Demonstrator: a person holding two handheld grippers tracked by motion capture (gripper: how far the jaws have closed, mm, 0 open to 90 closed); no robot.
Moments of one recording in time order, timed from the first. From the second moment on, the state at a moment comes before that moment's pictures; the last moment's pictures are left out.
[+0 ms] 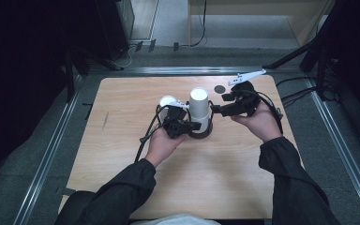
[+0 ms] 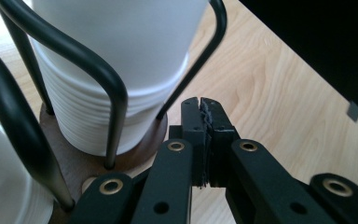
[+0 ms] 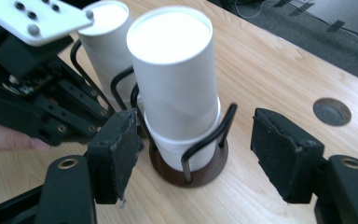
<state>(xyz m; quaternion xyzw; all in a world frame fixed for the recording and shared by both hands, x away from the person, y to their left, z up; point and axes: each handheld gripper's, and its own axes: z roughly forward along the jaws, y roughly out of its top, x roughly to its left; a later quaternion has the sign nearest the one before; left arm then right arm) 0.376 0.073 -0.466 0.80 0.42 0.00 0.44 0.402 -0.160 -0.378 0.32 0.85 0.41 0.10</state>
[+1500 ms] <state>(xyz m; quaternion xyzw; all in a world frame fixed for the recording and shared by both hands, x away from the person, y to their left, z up) 0.383 0.073 -0.473 0.78 0.44 0.01 0.45 0.429 -0.103 -0.379 0.30 0.86 0.39 0.11</state>
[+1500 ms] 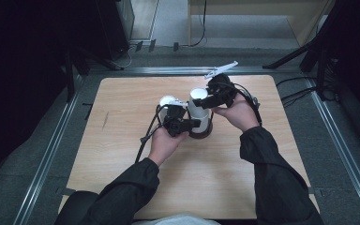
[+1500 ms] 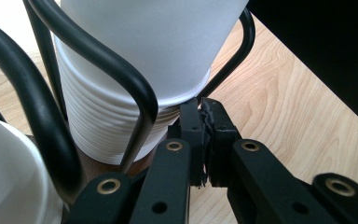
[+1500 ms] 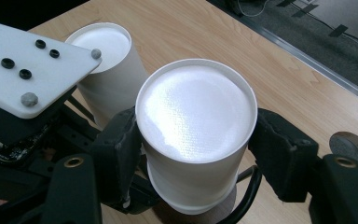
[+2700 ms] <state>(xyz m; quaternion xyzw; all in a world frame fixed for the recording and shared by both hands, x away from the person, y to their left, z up) 0.384 0.073 -0.474 0.78 0.43 0.00 0.45 0.408 -0.128 -0.298 0.30 0.85 0.43 0.11</state>
